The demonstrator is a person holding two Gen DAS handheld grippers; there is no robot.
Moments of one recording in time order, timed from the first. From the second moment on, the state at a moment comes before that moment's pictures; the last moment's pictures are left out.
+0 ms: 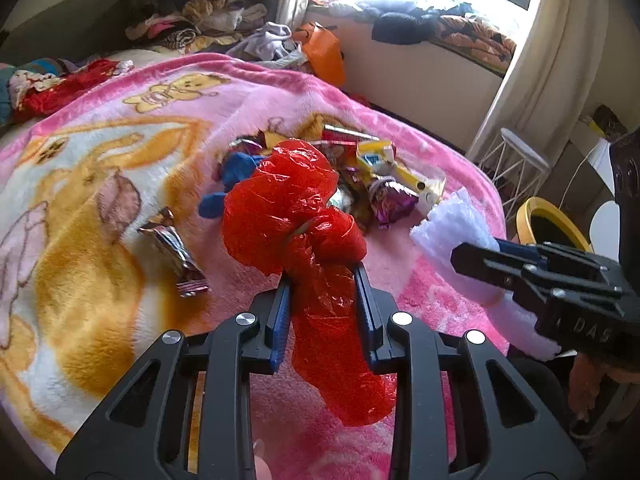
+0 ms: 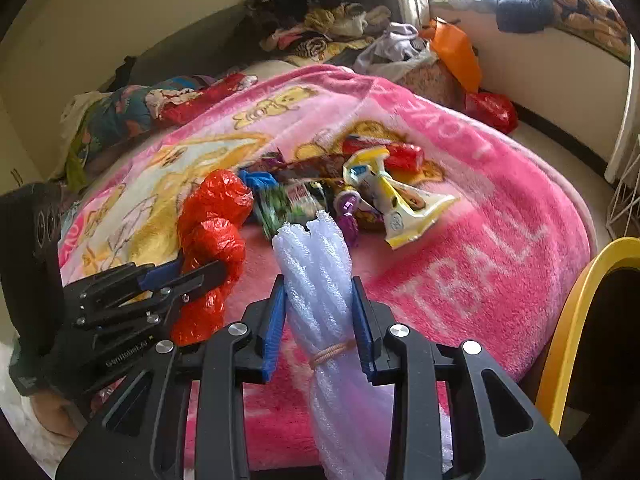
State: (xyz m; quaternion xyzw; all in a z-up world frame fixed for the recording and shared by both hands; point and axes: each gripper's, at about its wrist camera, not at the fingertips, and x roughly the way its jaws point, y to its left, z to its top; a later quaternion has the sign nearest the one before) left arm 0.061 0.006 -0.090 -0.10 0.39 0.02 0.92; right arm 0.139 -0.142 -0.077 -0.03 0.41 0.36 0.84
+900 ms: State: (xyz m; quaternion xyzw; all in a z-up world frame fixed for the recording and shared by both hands) left arm 0.048 -0.004 -0.039 -0.11 0.33 -0.01 0.94; right arm 0.128 -0.169 -0.038 0.02 0.35 0.34 0.87
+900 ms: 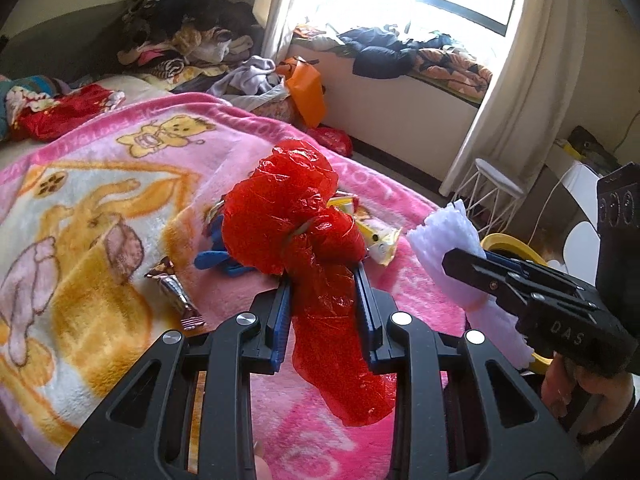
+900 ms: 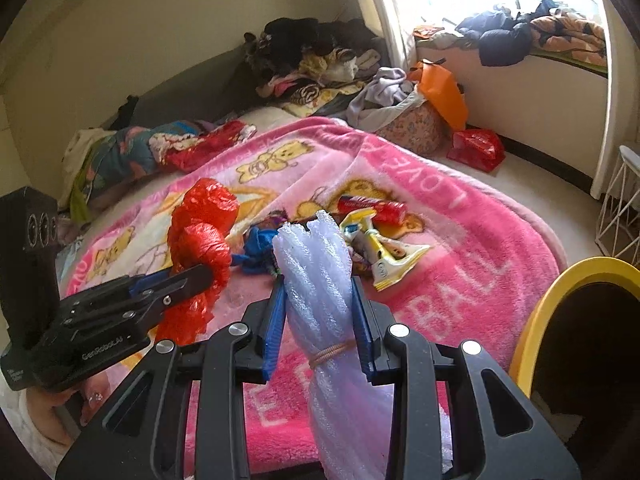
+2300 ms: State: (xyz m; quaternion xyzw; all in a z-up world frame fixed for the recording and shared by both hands) left arm 0.051 -0.081 -0.016 -0.07 0.31 -0.10 0.94; right arm 0.134 -0.252 -0.008 0.07 0.30 0.24 0.92
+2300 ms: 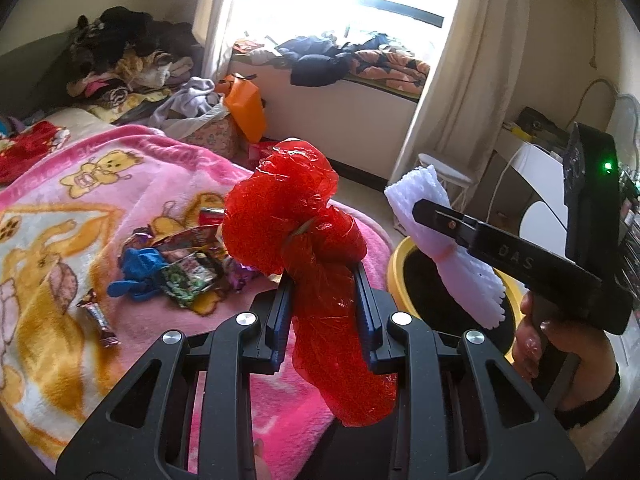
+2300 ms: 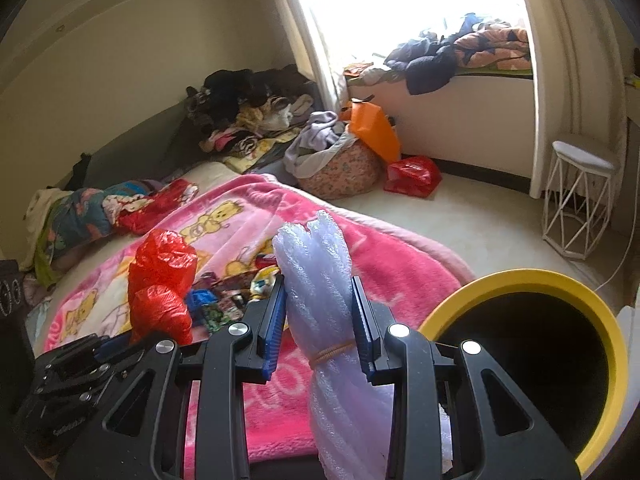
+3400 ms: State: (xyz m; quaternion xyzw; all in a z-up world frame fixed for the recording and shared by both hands) left arm 0.082 -0.172 -0.029 -0.04 0.33 -0.20 0.92; right arm 0.143 -0.361 -0.022 0.14 0.29 0.09 0.94
